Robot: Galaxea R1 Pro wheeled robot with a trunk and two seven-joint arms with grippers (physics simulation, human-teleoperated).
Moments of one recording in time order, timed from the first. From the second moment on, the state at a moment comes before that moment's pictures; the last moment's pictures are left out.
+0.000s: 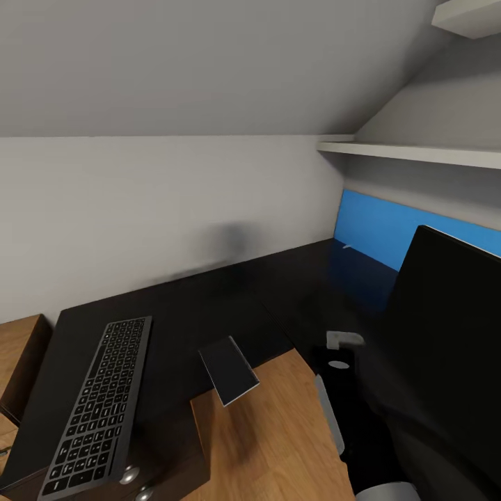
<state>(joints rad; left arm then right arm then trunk) -0.11 -0.04 -0.01 -0.14 0.28 -0.55 0.04 -0.44 0.17 0.04 -1.30 0.06 0.63 -0.41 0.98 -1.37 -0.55</state>
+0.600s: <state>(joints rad) -0.11 -0.04 -0.01 -0.14 0.28 -0.55 0.04 -0.44 0.17 0.09 -1.25 0.05 0.64 -0.40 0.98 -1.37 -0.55</state>
